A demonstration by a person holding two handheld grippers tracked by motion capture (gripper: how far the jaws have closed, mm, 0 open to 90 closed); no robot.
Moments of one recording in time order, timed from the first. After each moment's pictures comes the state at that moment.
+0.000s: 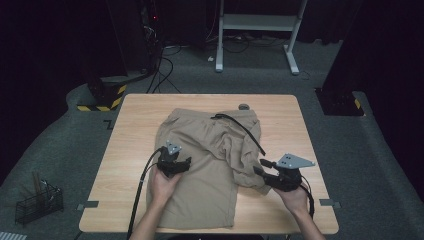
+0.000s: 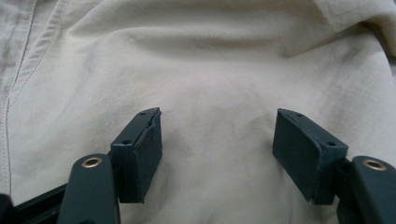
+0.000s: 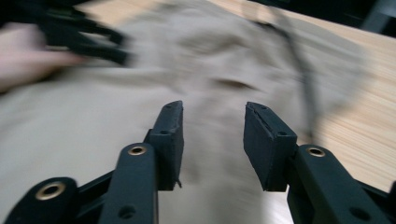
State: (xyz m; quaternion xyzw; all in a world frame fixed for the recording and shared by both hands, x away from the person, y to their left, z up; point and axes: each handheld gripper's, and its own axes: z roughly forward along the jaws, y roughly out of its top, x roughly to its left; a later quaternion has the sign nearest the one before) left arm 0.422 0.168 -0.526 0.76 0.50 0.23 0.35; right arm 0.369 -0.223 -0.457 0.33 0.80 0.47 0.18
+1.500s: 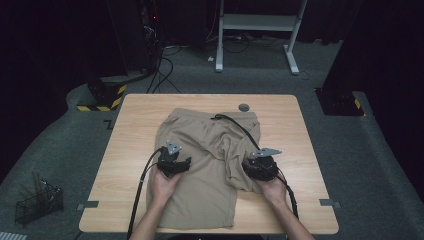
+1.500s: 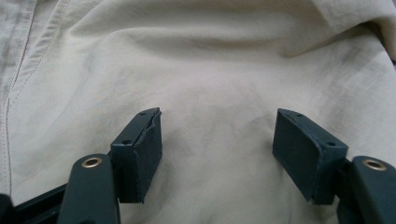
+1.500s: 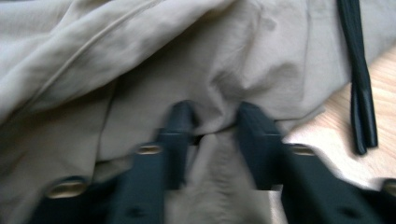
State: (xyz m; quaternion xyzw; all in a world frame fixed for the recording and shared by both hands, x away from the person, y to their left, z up) left arm 0.422 0.168 -0.526 0.76 0.50 0.23 0.35; right arm 0.422 -0.173 -0.517 0.41 0.83 0.36 0.15
